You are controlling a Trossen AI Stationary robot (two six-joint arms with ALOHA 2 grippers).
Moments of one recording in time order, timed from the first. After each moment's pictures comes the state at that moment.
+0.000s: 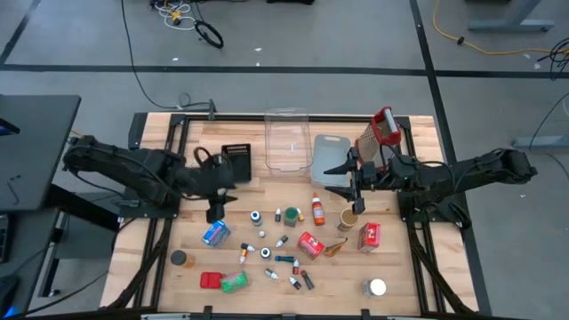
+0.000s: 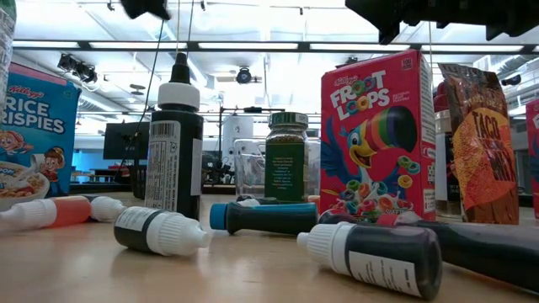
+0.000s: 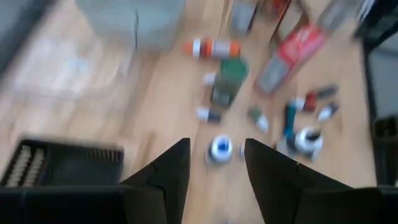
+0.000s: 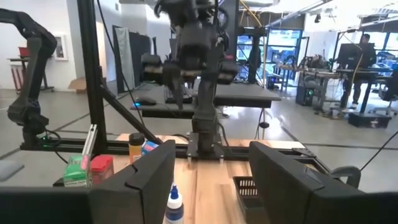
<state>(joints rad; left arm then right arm) -0.28 1.14 1.20 -0.95 -0.27 -0.42 0.06 0.96 0.49 0.55 0.01 -0.04</state>
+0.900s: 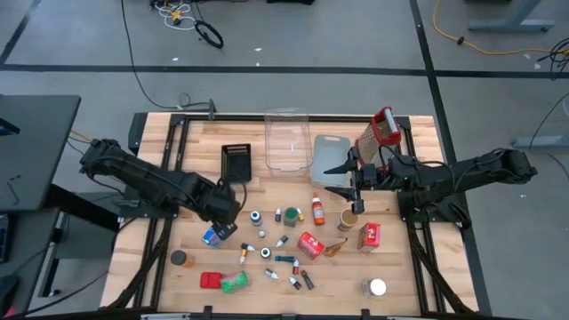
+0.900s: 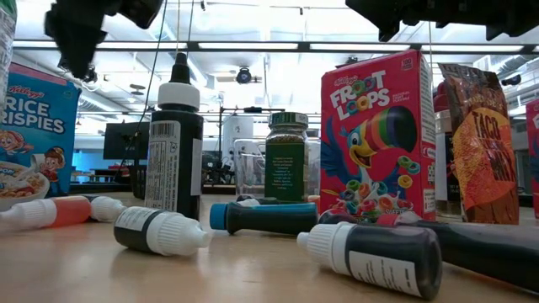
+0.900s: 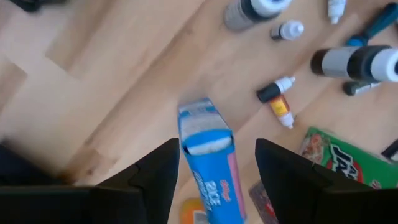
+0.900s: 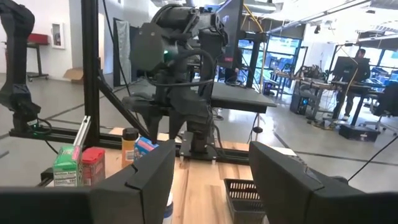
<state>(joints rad) -0.36 1.39 1.21 -1.20 -0.02 -1.10 0.06 0.96 0.49 0.55 0.01 -0.13</state>
